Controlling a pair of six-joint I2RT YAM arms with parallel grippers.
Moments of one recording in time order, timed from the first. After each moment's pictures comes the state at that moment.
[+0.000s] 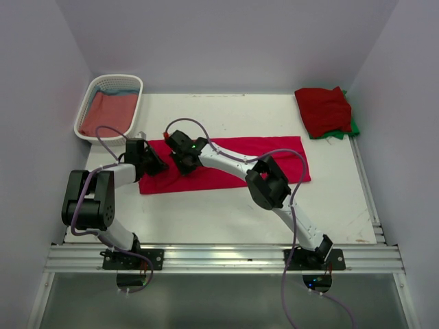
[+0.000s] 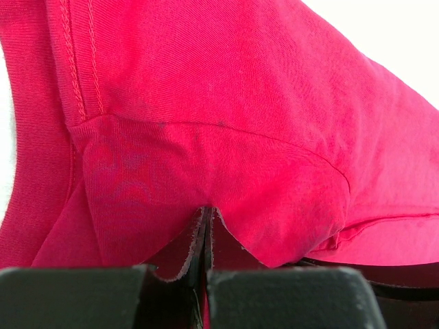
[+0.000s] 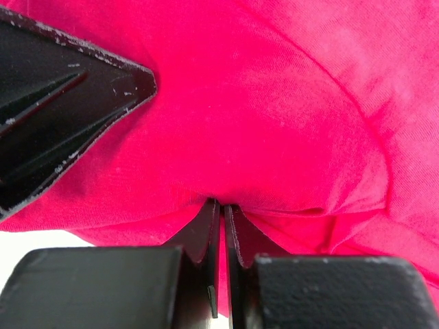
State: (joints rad) left arm -0.02 1.61 0.68 0.11 0.24 -0.64; right arm 0.94 2.45 2.11 -0.70 0.09 0.34
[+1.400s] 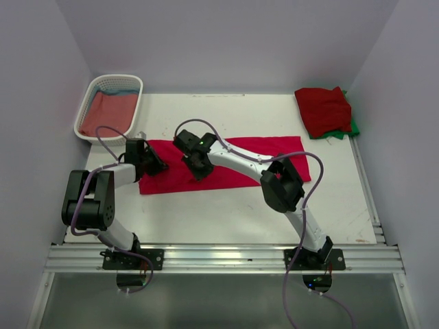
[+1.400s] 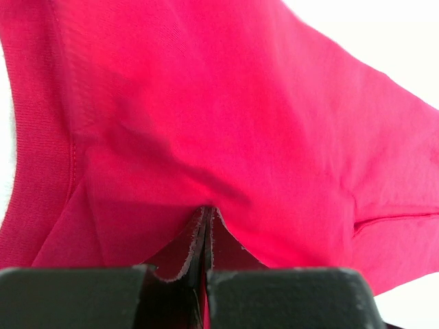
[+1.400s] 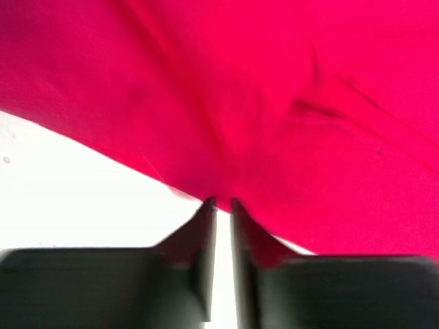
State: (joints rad) left arm -0.02 1.61 0.68 0.11 0.24 -0.64; right arm 0.94 2.26 1.98 -0.94 0.14 0.29
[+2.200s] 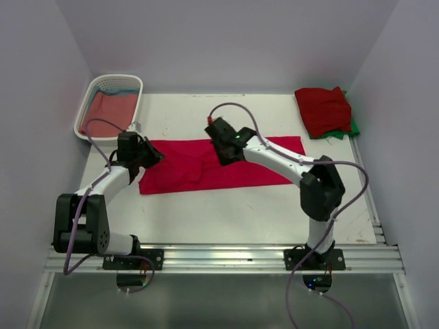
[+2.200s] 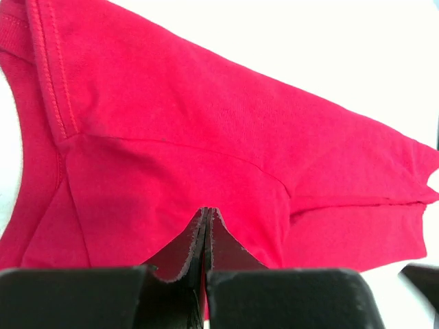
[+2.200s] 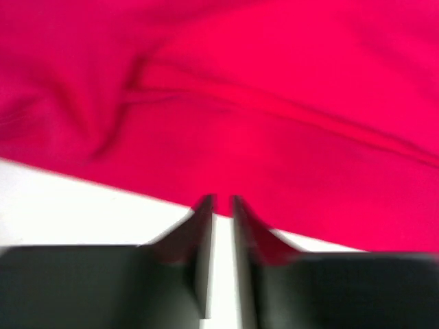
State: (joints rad) left arm -0.02 1.41 0.70 0.02 0.24 -0.62; right arm 0.85 1.95 1.65 -0.80 0.29 0.34
